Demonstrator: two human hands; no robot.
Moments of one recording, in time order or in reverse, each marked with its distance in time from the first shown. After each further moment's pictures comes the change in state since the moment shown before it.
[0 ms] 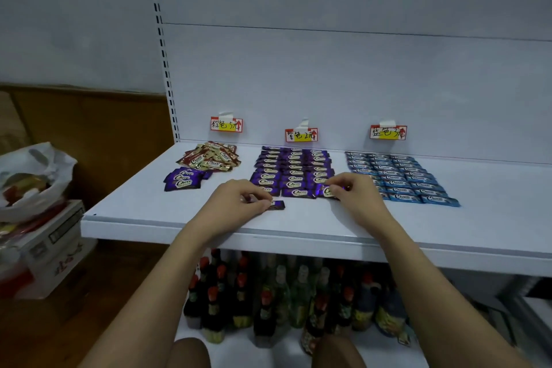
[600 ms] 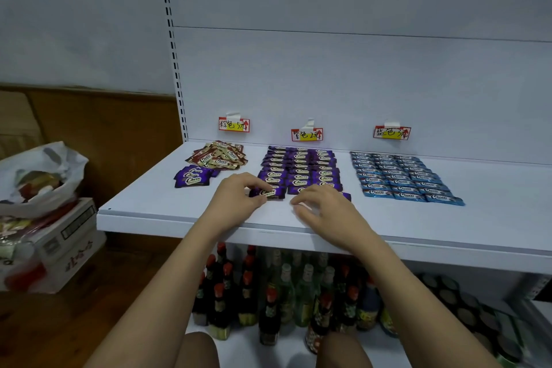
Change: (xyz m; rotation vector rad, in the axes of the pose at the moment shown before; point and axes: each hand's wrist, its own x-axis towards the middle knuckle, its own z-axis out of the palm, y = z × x) left_hand 0.004 -0.006 0.002 0.025 0.117 -0.022; right_hand -0.043 -0.030 0.030 -0.367 -0.241 -0.385
